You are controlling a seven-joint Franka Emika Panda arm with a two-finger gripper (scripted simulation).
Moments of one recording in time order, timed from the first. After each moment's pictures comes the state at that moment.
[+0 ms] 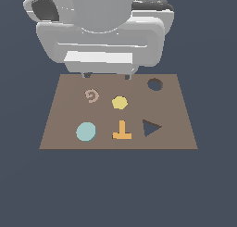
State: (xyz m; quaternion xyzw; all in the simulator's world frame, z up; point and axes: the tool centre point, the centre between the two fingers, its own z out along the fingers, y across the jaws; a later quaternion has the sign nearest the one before) arm 0.013 -0.025 0.198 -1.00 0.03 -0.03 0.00
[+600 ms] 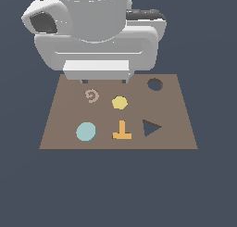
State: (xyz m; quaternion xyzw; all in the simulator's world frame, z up) arm 0.018 -0.032 0.187 -1.00 0.01 -0.03 0.00
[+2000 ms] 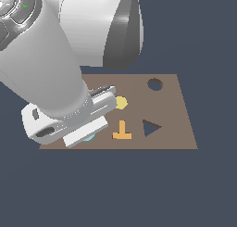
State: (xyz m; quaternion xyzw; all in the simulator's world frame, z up) arm 0.086 -0.096 0.065 -0.96 -0.27 0.00 0.00
